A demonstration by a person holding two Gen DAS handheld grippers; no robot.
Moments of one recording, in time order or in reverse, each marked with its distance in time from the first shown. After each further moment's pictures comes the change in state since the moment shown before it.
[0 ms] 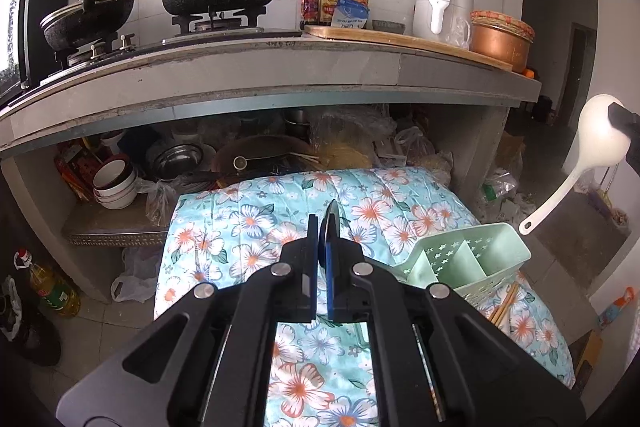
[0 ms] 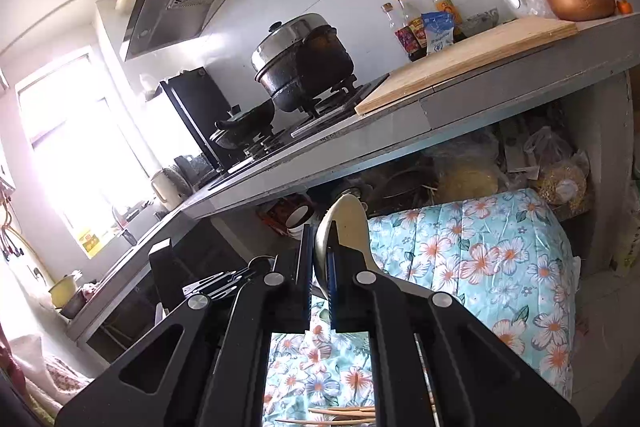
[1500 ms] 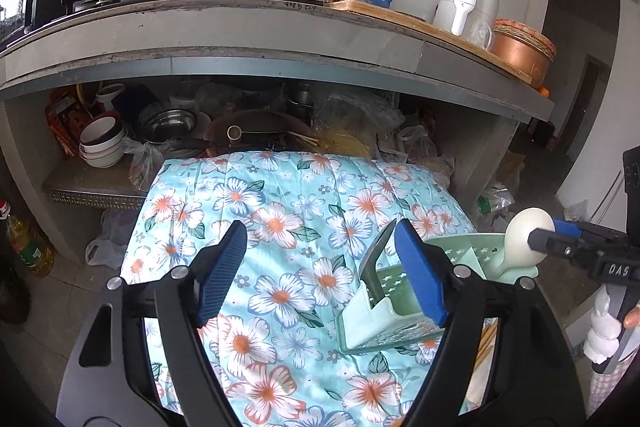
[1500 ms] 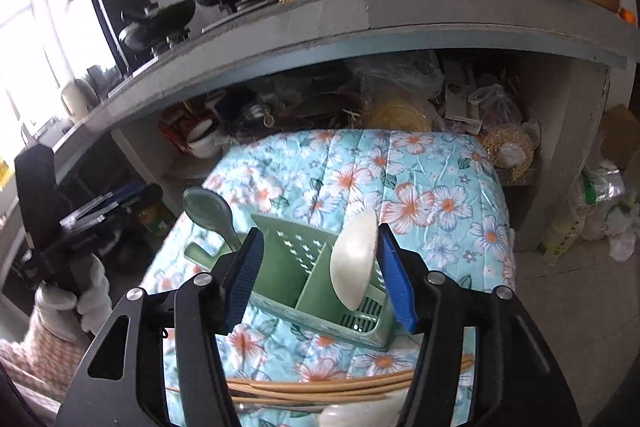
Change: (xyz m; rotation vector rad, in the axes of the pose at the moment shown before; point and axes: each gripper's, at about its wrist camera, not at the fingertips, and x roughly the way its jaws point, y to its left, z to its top) left arm 0.035 0.009 -0.017 -0.146 0.027 -0.025; right arm 0.096 -0.032 -0.051 -0.208 0.310 -0.415
